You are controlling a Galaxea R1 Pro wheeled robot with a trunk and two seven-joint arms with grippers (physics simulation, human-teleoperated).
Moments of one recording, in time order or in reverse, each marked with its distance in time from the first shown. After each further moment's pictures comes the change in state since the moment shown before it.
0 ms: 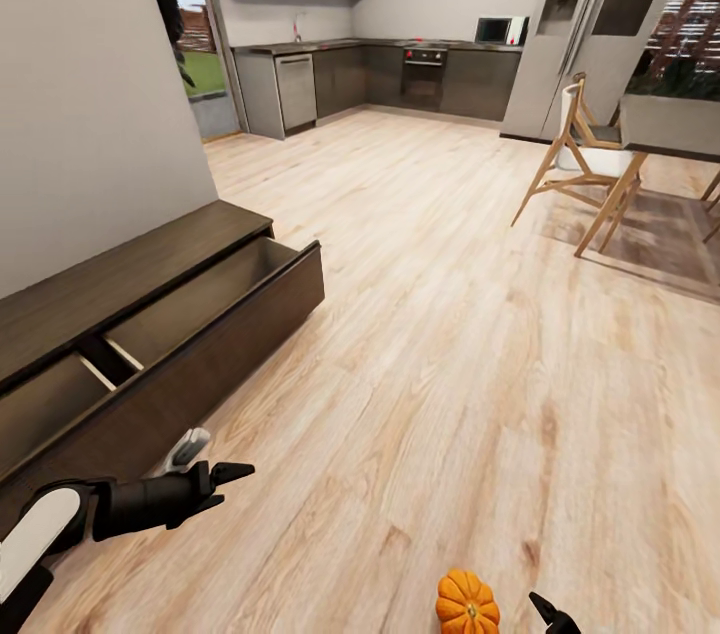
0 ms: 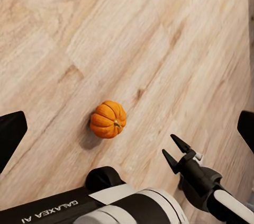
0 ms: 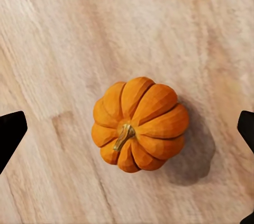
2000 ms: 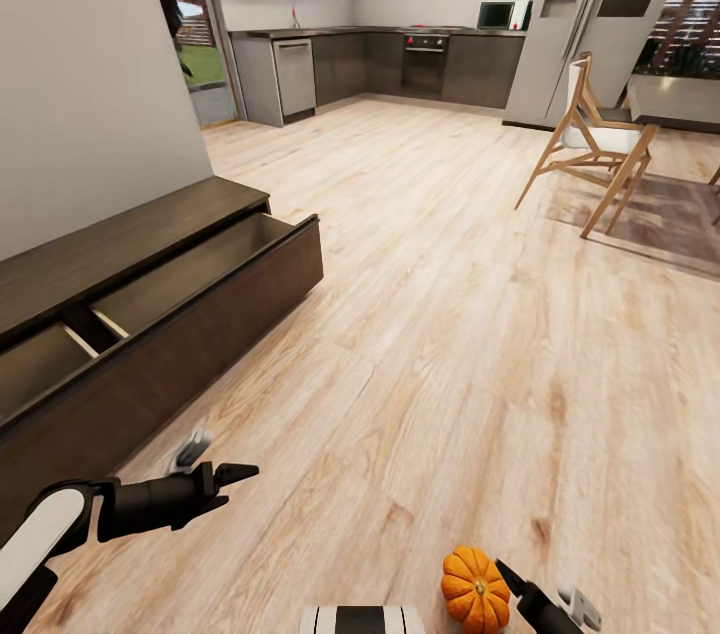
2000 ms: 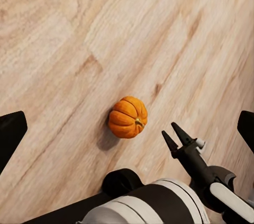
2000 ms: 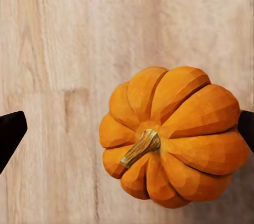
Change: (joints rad) left arm 0.000 -0.008 -0.011 -0.004 0.003 0.000 -0.001; right arm -0.004 0.003 0.226 -0.084 -0.022 -0.103 0.149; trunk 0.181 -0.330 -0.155
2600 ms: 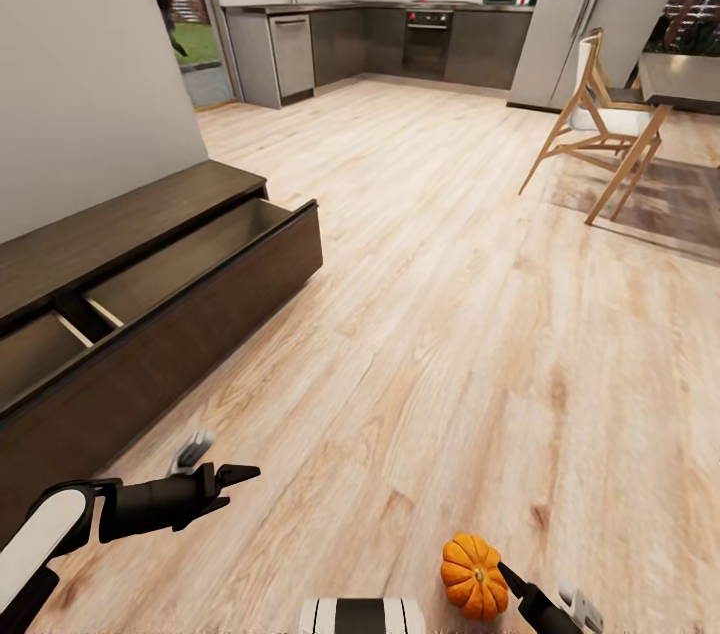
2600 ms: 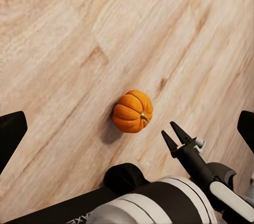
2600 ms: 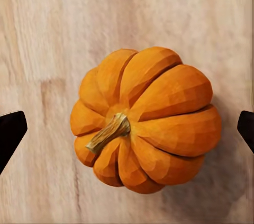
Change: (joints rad) left arm 0.000 -0.003 -0.004 0.000 0.000 0.000 0.001; right arm 0.000 0.000 0.000 0.001 0.000 -0.001 -0.025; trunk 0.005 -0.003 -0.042
